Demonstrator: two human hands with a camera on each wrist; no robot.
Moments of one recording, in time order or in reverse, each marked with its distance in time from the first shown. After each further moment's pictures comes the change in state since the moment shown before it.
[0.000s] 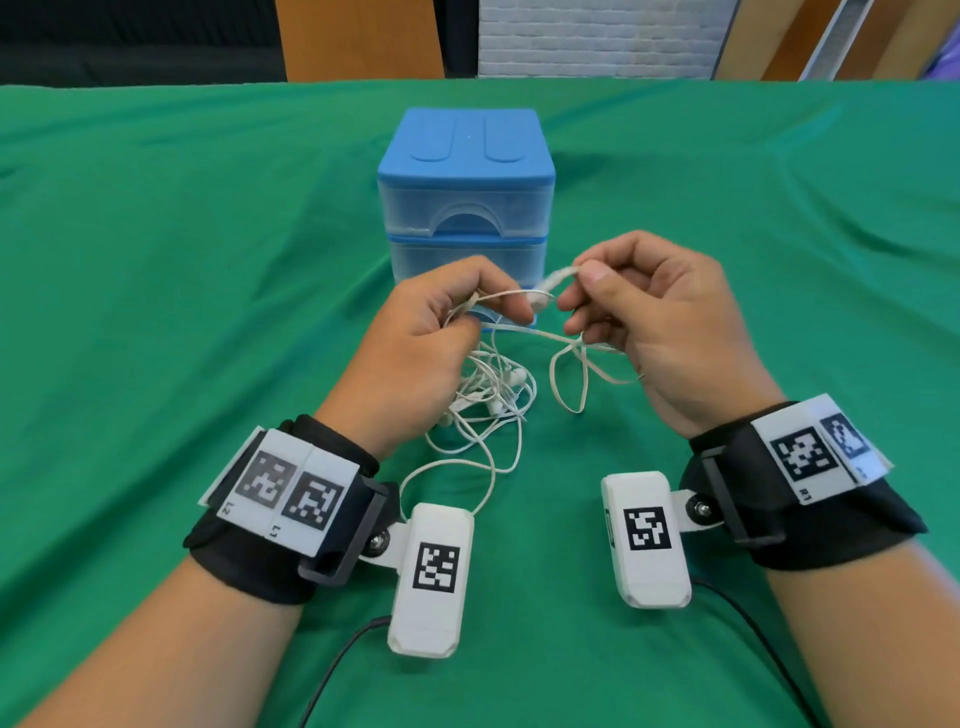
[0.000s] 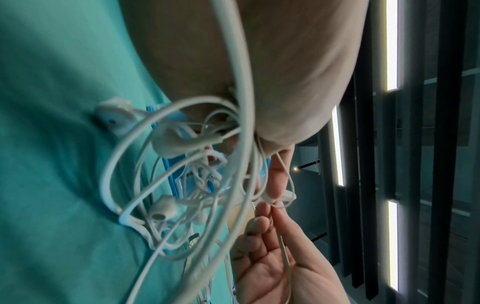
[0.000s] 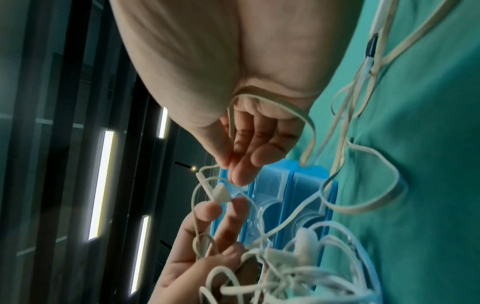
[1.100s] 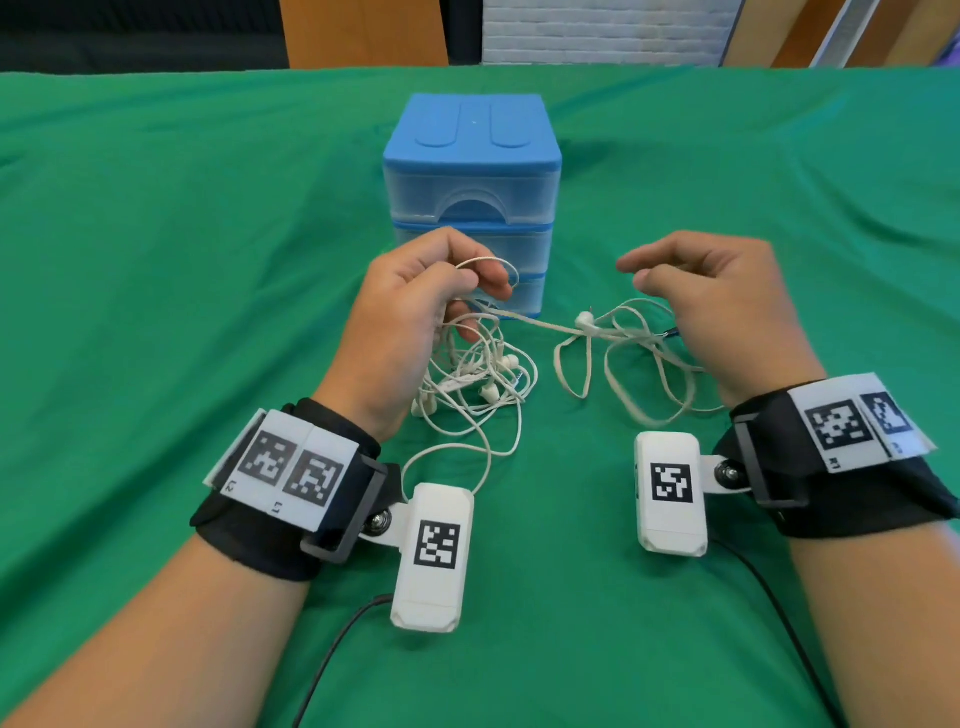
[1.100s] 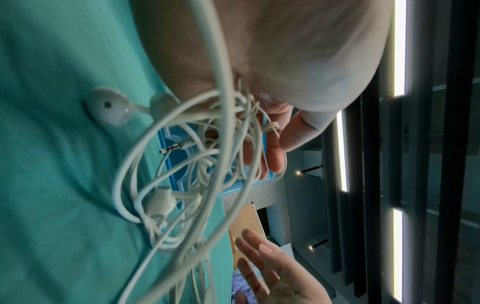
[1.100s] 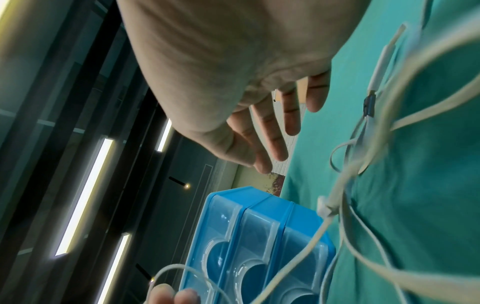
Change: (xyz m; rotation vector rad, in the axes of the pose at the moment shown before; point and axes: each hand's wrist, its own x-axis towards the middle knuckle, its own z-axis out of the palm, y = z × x) left_hand 0.001 0.007 -0.003 -0.332 0.145 -0.079; right_hand 0.011 0.005 -0.034 -0.508 0.210 0.031
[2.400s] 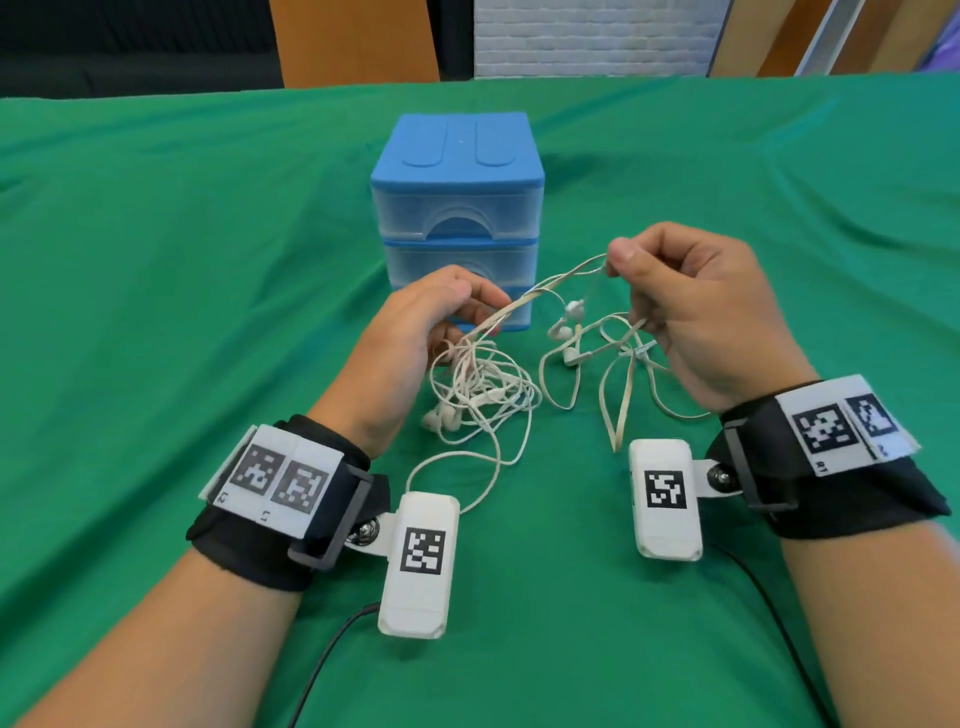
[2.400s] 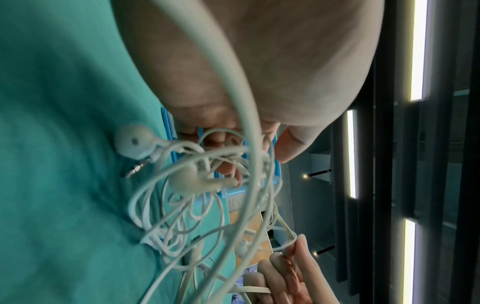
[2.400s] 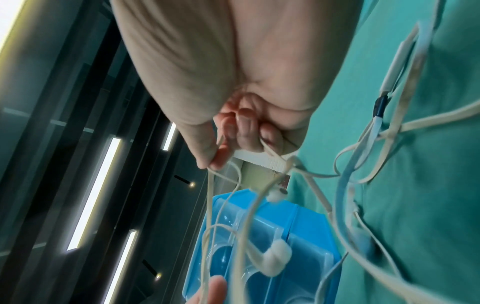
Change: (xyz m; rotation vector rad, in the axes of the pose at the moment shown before) left_hand 0.004 -0.012 -0.003 0.057 -0.113 -0.123; right_hand -0.002 -0.007 -0.001 0.400 -0.131 -0.066
